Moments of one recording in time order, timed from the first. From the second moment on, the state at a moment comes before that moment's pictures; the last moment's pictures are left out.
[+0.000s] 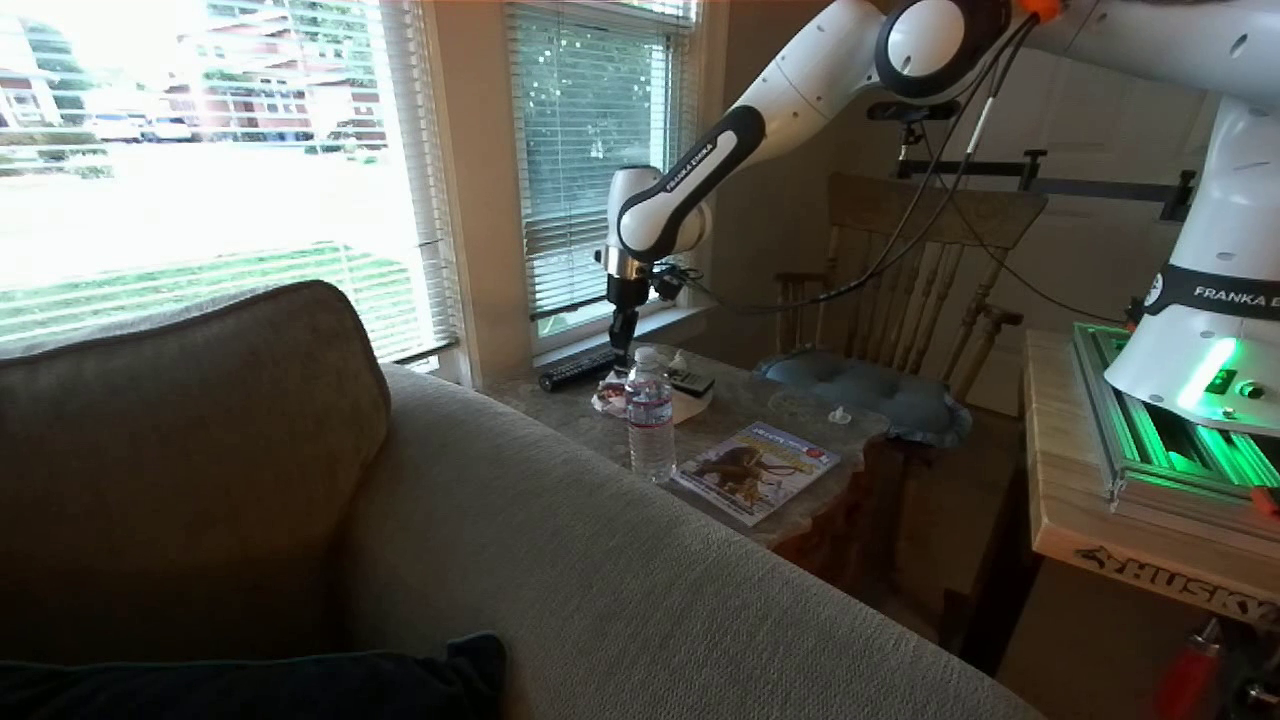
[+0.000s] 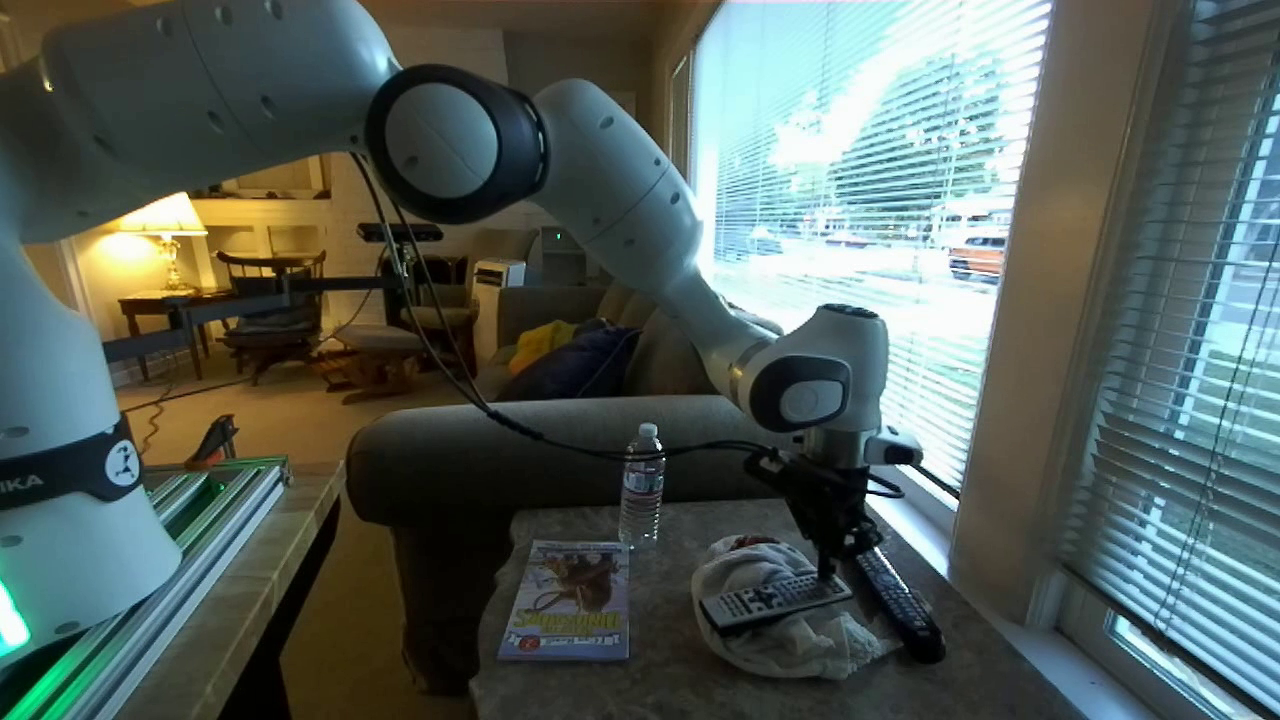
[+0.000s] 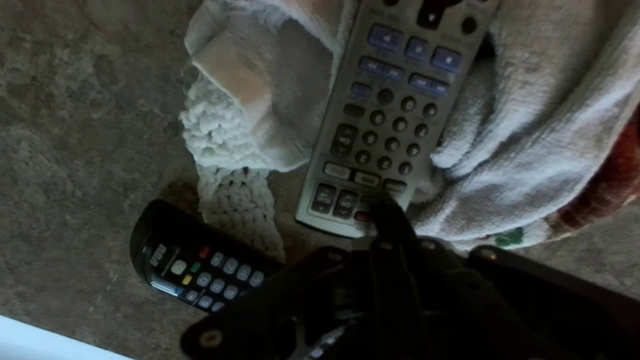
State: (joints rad) arm 0.02 1.24 0.01 -1.12 0.01 2.45 -0.33
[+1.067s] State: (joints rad) arm 0.00 1.26 0.01 -1.12 0.01 2.45 -0.33
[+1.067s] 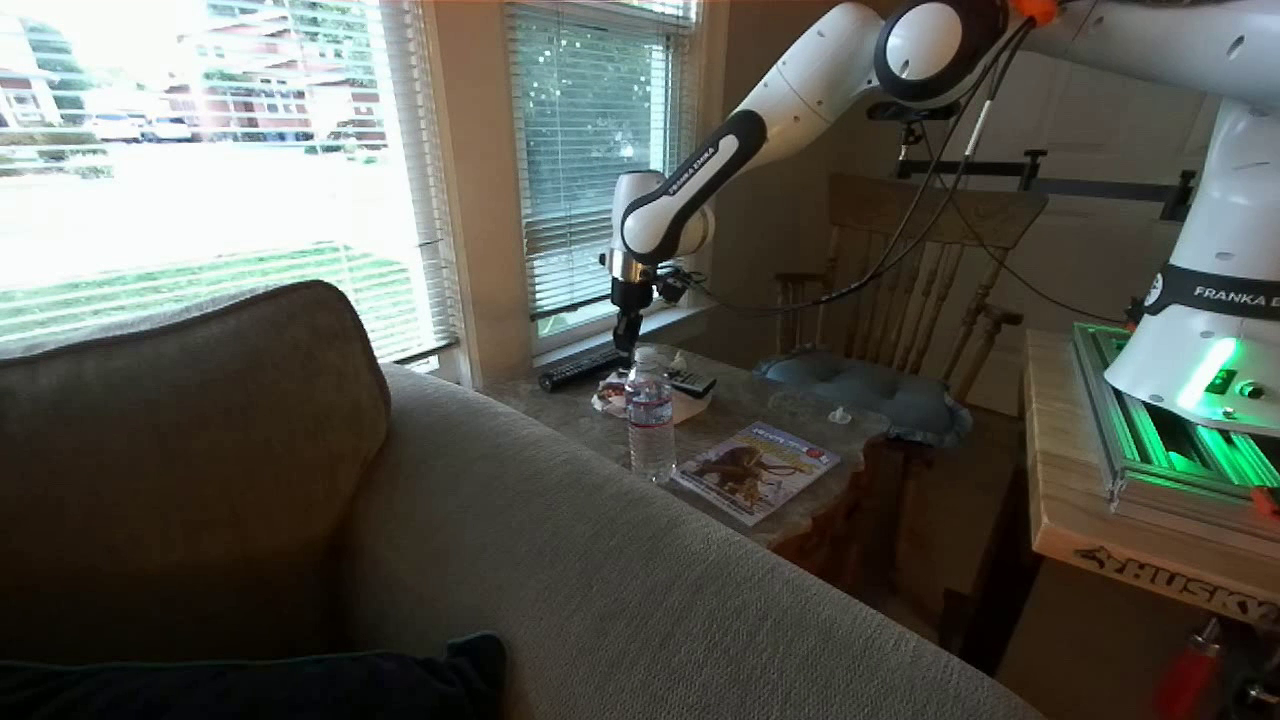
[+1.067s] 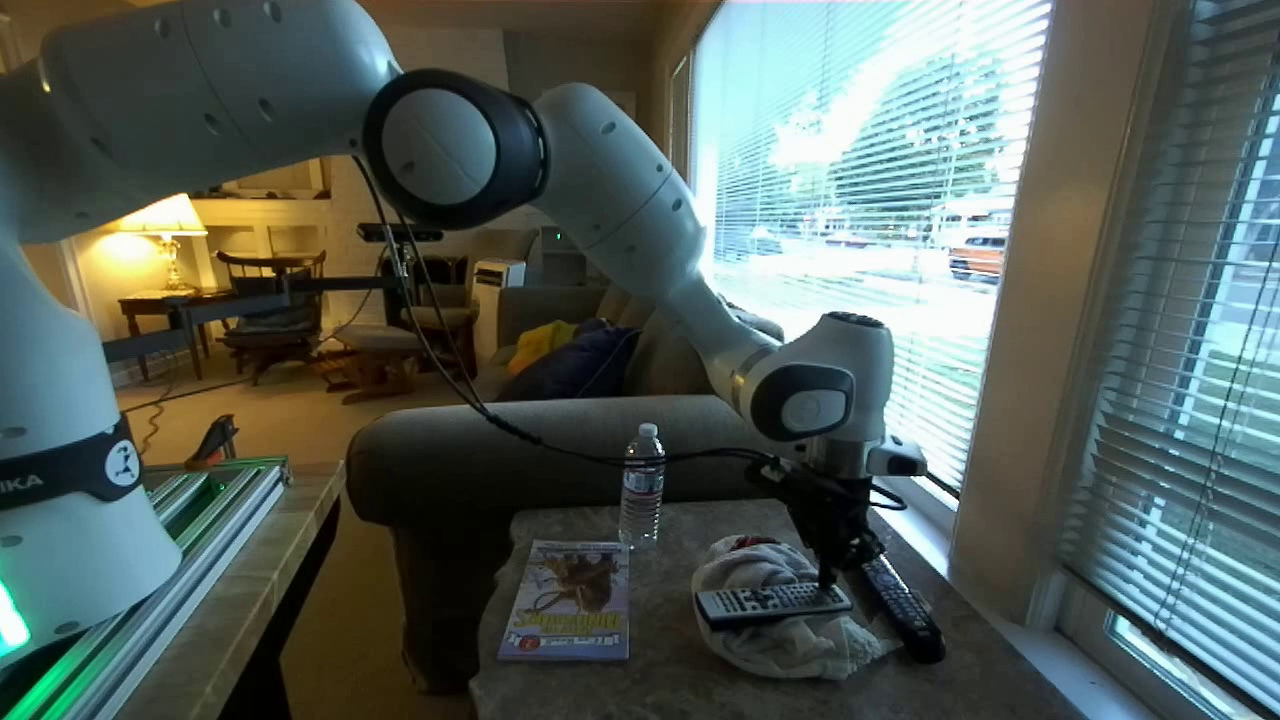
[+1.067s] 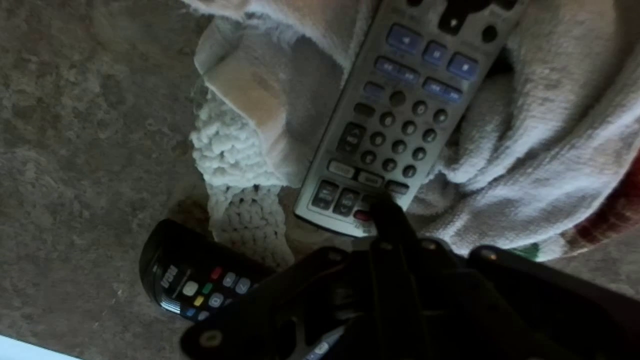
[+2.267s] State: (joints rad) arm 0.02 1.22 0.03 -1.11 0.01 2.45 -0.33
